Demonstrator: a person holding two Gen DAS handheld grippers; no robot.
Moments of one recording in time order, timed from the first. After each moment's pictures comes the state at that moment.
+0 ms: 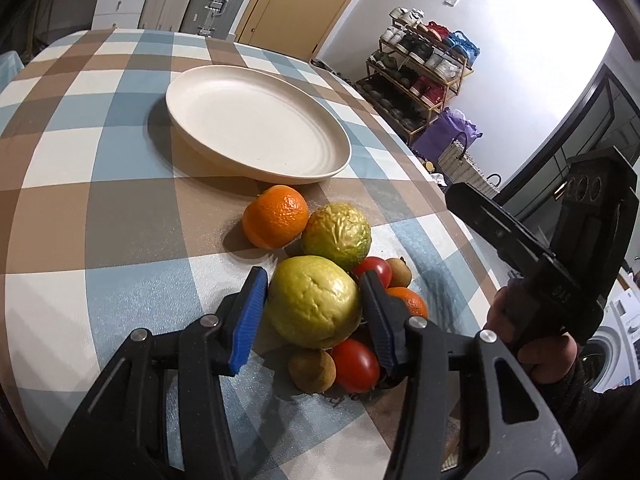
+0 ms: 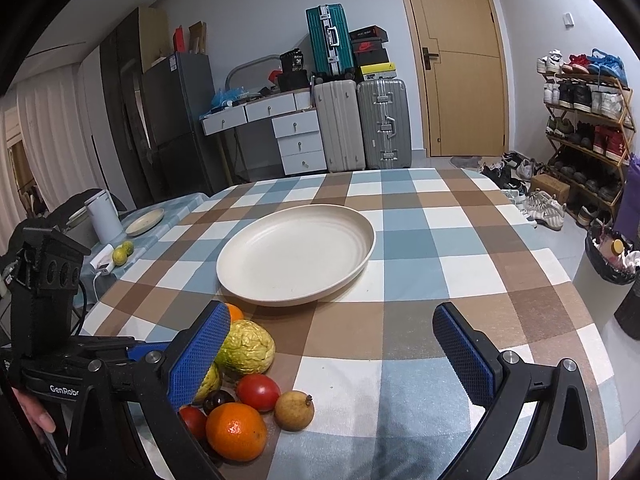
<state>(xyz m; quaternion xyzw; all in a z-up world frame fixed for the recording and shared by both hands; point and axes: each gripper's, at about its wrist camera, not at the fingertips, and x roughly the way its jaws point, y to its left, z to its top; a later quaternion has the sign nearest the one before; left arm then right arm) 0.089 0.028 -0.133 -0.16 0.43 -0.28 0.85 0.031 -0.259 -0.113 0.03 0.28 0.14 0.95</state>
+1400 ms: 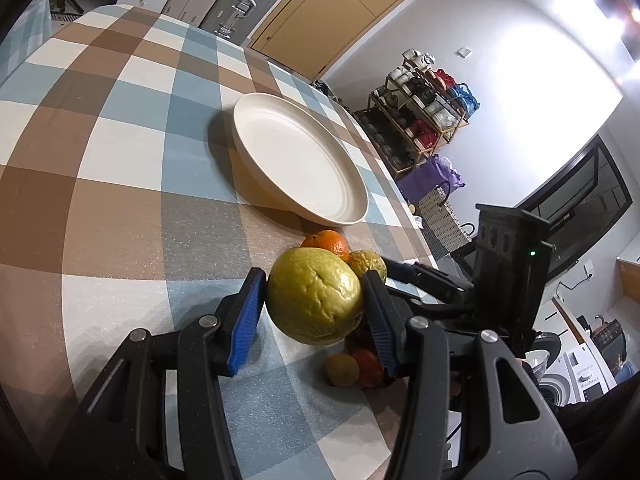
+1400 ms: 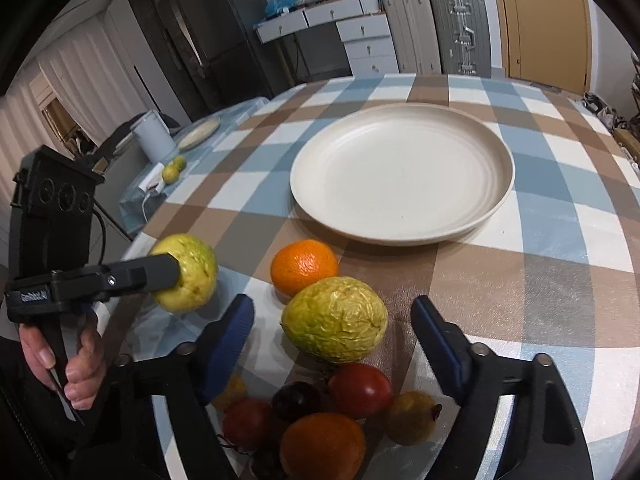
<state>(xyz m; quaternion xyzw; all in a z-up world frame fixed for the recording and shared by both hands) 0.092 0.113 -0.127 -0.26 0.41 -0.28 0.83 0.079 -0.190 -0.154 0.01 0.45 0.27 0.85</state>
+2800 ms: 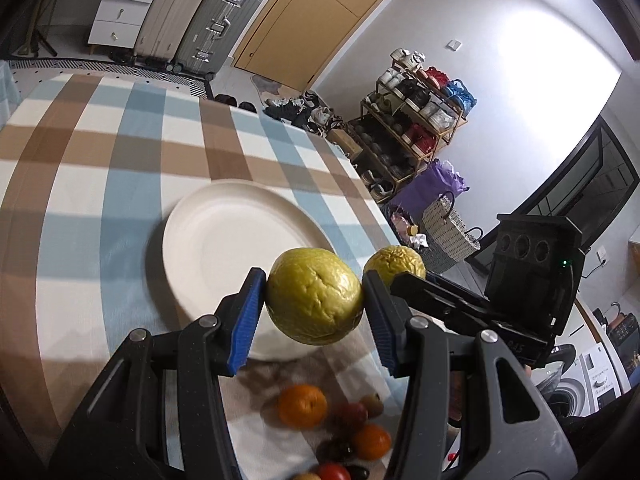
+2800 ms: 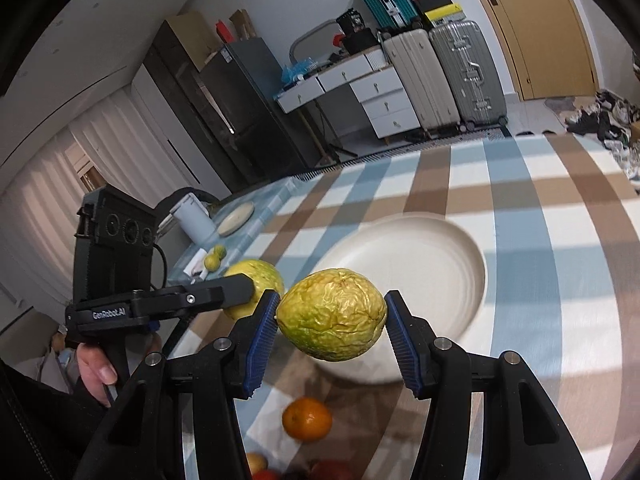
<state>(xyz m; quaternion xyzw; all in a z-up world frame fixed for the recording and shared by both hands) 0.201 0.060 -0.054 -0.22 0.39 -0.28 0.85 0.142 -0.246 -0.086 0.13 0.35 0.33 0.87</state>
